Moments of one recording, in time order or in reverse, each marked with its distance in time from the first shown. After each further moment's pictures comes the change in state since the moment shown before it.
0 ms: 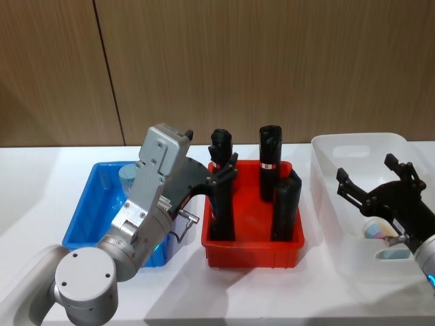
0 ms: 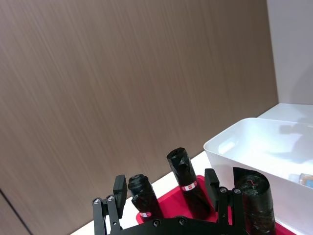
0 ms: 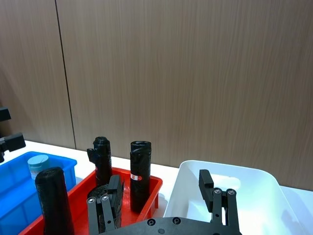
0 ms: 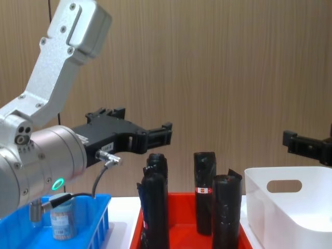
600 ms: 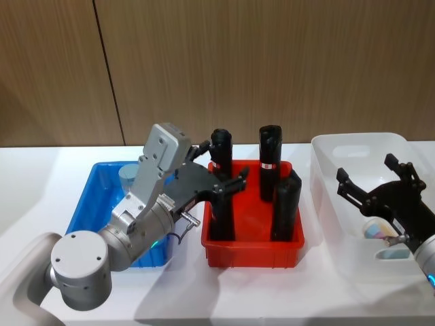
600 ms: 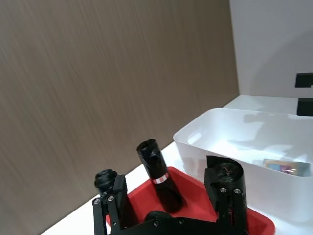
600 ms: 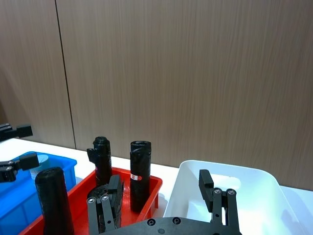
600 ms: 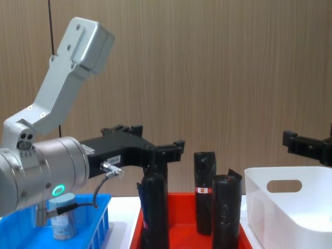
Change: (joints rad) left arm -0.070 -0.006 -0.011 0.119 -0.066 -0.001 -0.216; right arm 0.000 0.000 0.000 0.000 0.000 0.000 0.000
